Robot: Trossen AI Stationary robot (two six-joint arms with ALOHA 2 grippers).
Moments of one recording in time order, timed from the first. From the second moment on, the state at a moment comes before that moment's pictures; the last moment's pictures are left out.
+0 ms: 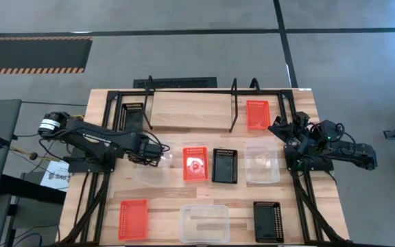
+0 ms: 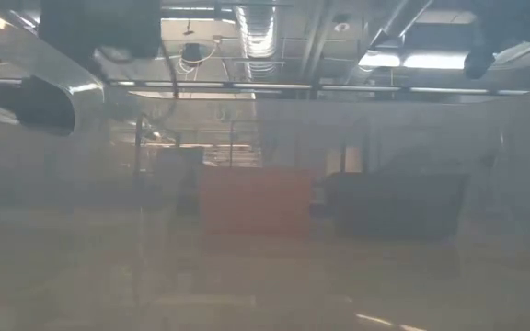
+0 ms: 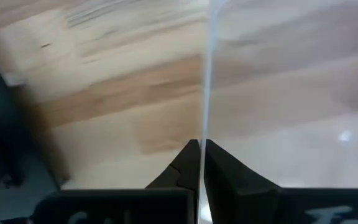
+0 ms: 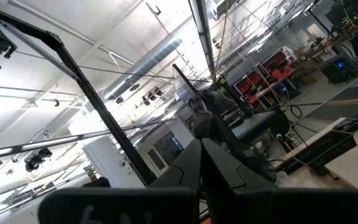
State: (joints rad) left arm -0.11 1.37 0.88 -1.10 -0.05 -1.42; right arm -0.17 0.01 0.17 0.27 -0.12 0.75
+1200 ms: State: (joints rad) left arm 0.51 1.56 1.44 -1.10 -0.18 -0.77; right arm -0.17 0.01 0.17 0.27 -0.11 0.75
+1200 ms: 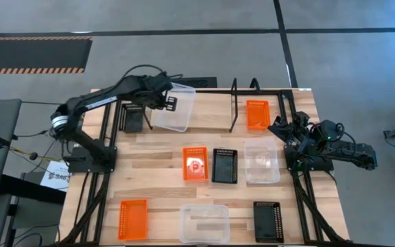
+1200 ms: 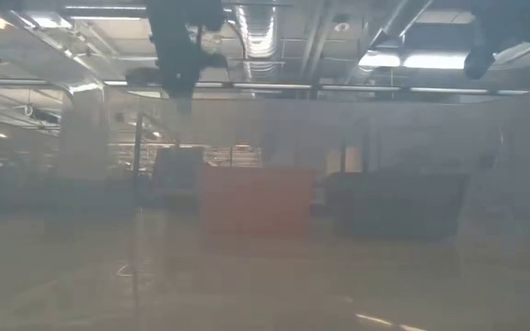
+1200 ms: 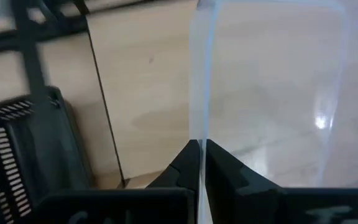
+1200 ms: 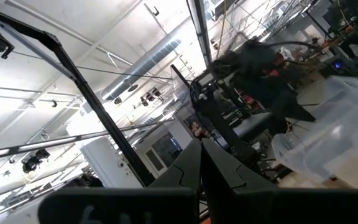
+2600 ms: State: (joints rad) left arm 0.68 1.70 1.44 -1.11 -0.16 -0.79; right arm -0.17 0.01 0.17 0.26 -0.11 0.75
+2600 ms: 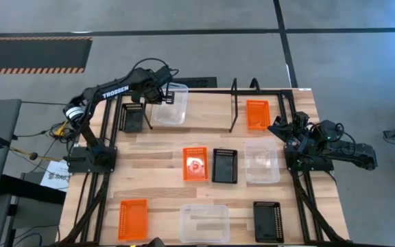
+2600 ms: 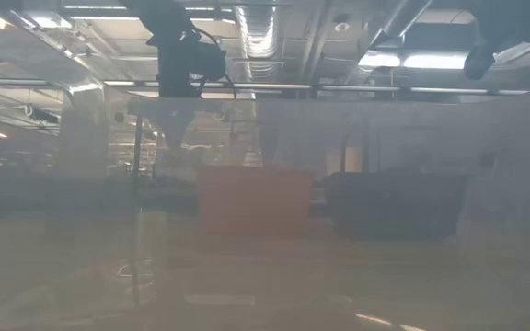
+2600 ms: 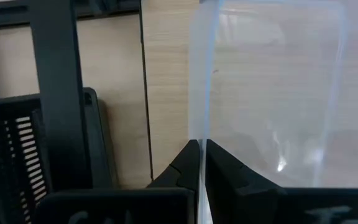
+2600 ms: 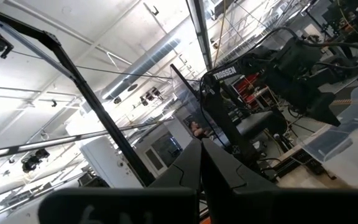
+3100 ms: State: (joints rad) left arm 0.68 1.70 1.37 -1.11 -0.15 -0.79; right arm -0.17 0.01 0.17 0.26 -0.13 0.75
